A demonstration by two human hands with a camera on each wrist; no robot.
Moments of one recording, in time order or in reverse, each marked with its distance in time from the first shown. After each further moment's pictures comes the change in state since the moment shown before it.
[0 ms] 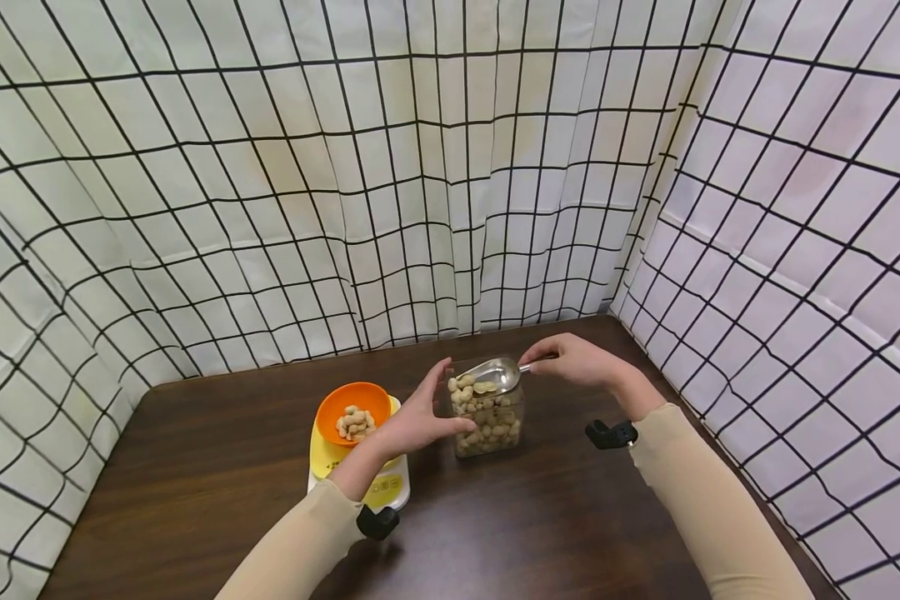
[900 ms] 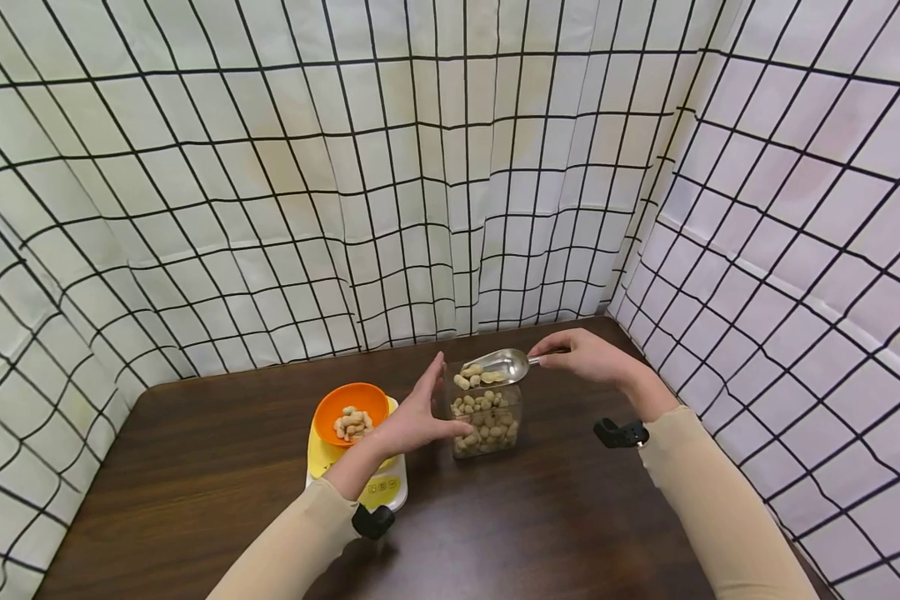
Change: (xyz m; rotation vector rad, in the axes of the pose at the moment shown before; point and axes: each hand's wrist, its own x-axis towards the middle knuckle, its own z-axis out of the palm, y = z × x) left_hand -0.004 0.003 -0.005 -0.001 -0.018 0.025; right_hand -0.015 -0.005 -0.014 0.029 0.059 0.054
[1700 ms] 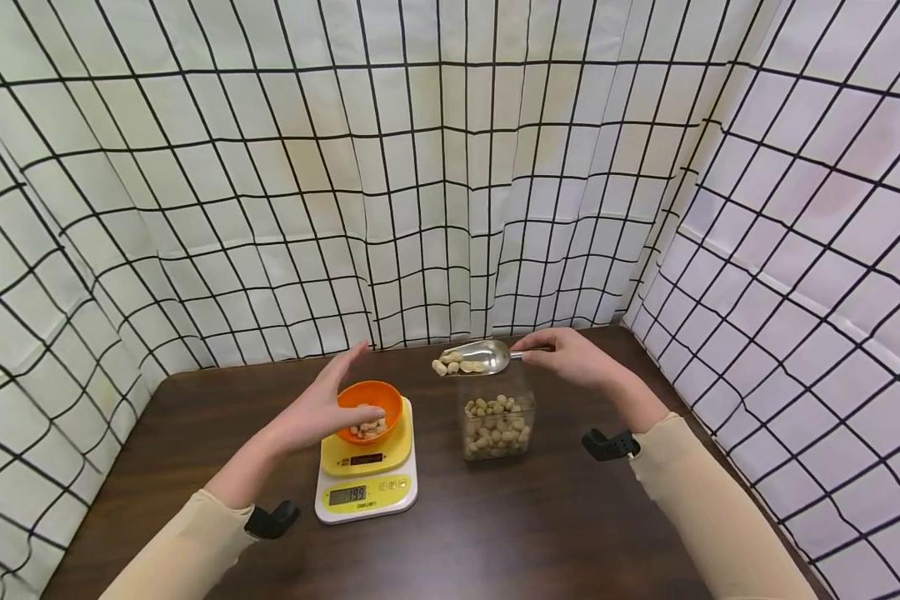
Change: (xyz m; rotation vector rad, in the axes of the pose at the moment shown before) left_hand -0.079 -0.013 -0.114 0.211 0.170 -0.005; right_hand 0.017 -0.043 0.024 -0.058 0.059 -0.059
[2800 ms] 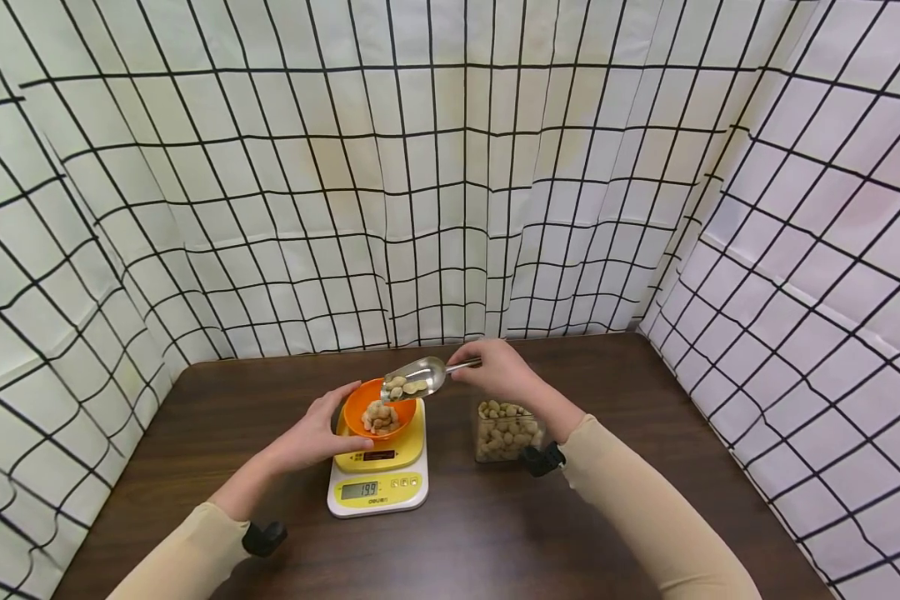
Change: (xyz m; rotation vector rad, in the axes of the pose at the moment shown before) left_hand -0.027 -0.070 0.008 0.029 -0.031 -0.138; right_hand 0.054 -0.064 0.095 -0.037 0.036 -0.143
